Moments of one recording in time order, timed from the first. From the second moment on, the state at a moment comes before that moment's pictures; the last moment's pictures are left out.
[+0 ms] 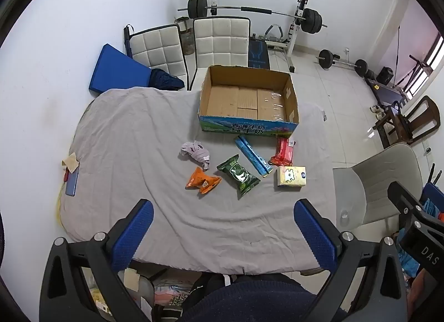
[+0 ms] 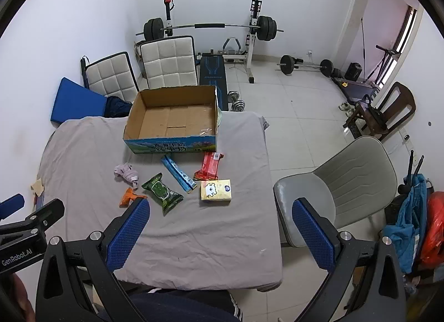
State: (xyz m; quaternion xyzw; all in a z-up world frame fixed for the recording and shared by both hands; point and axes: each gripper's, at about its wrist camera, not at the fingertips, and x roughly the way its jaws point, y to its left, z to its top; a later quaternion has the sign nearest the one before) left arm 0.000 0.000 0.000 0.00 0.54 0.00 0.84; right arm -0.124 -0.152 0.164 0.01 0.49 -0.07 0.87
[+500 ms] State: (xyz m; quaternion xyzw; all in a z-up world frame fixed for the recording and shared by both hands) left arm 0.000 0.002 0.002 -0.01 0.54 0.00 0.84; right arm -0.121 -0.153 0.169 0.01 0.48 -0.07 0.87
